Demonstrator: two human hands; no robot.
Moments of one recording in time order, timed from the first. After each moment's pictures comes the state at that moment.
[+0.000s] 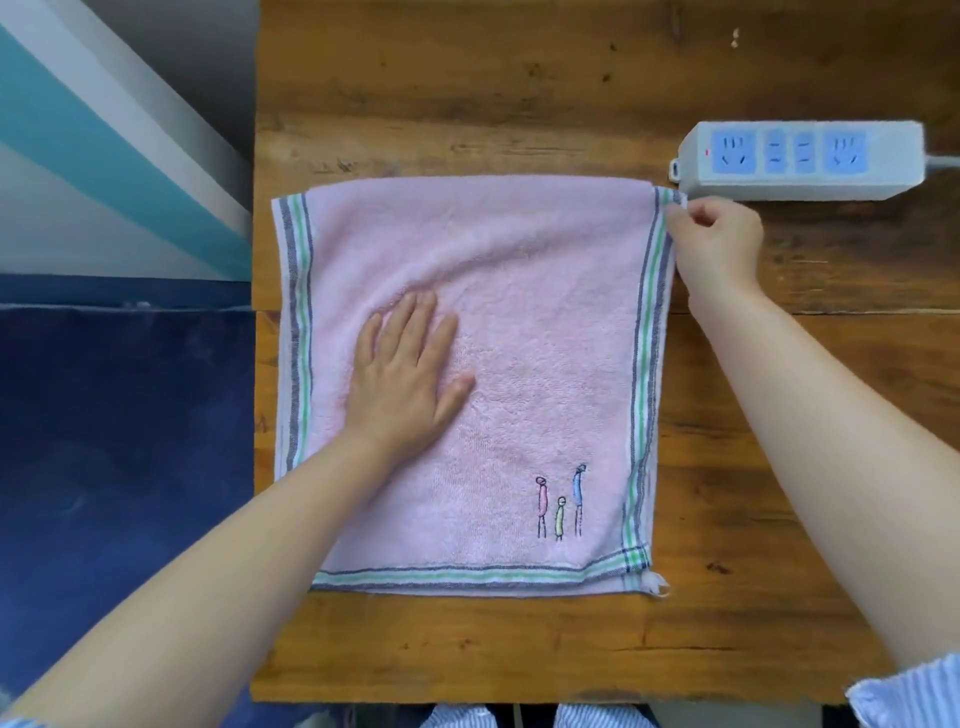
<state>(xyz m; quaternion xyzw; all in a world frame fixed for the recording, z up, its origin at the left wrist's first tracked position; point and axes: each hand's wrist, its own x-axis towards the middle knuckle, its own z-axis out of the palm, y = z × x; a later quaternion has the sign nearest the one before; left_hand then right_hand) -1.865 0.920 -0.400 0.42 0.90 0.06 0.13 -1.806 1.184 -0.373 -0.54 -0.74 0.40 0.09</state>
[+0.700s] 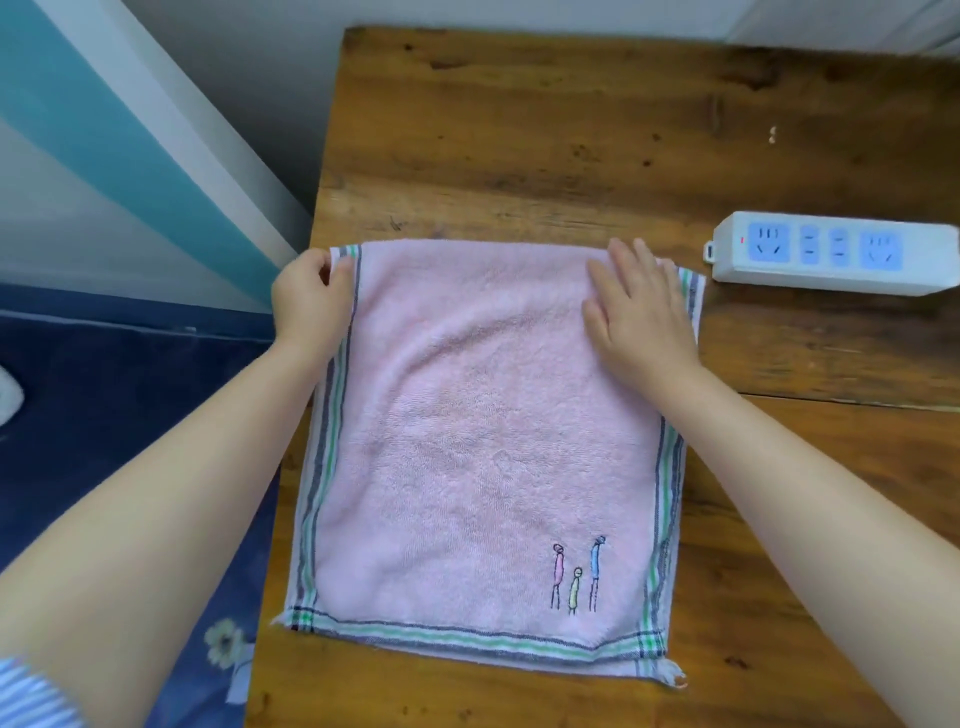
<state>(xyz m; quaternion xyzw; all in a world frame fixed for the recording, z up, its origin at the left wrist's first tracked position) -1.989 0.918 -0.389 0.01 0.93 0.34 0.11 -1.835 1.147 -0.393 -0.20 -0.96 0.16 -0.08</state>
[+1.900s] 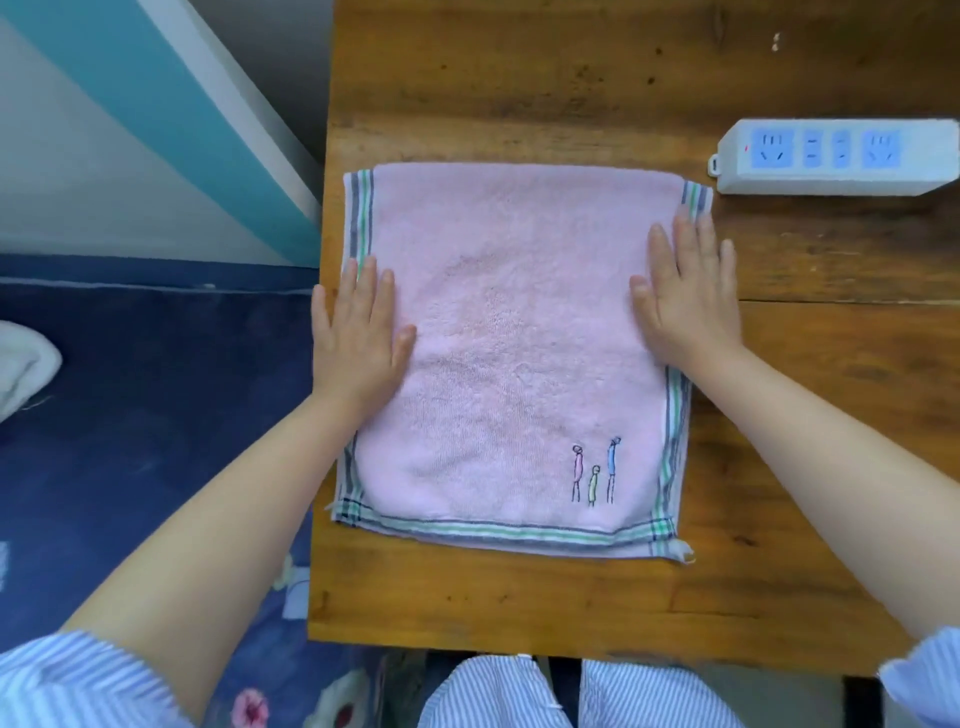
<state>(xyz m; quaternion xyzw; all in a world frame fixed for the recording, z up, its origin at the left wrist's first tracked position) -1.918 0.866 -0.406 0.30 0.94 0.01 0.14 -1.785 1.141 -0.394 -0.27 -0.95 0.11 -0.11</state>
